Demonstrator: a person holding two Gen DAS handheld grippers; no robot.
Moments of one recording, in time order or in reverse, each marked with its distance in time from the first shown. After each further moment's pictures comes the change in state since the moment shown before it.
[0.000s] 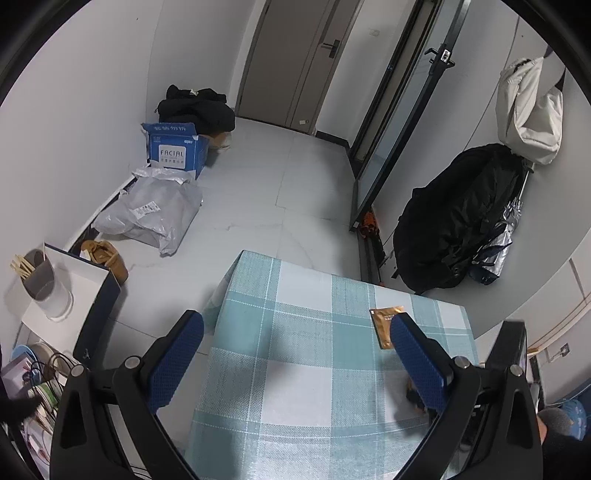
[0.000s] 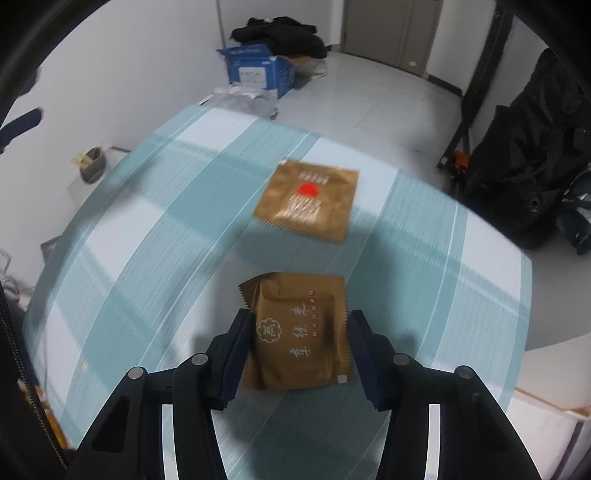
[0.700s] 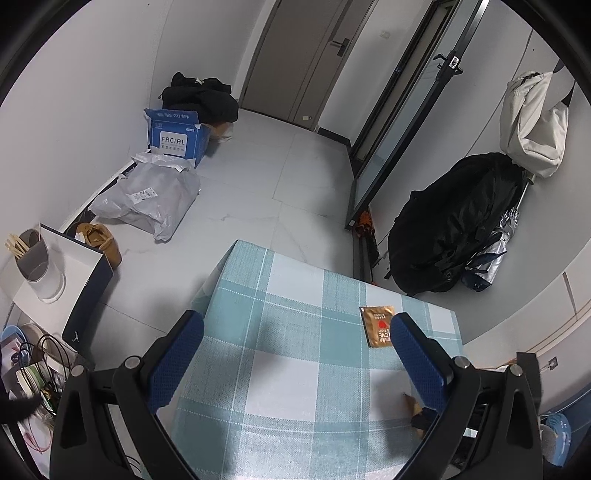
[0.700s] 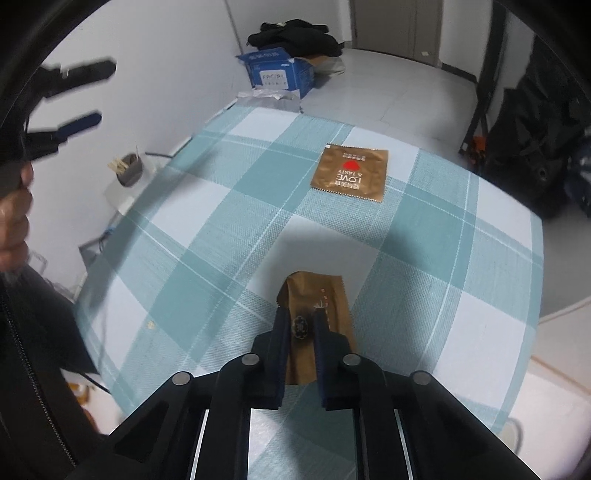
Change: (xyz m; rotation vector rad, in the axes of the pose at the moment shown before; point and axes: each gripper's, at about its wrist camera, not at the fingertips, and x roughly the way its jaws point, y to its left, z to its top) left arm 0.000 0.000 -0.005 -0.052 0.022 -0.018; right arm -0.039 0.010 -0.032 0.073 -0.009 0.135
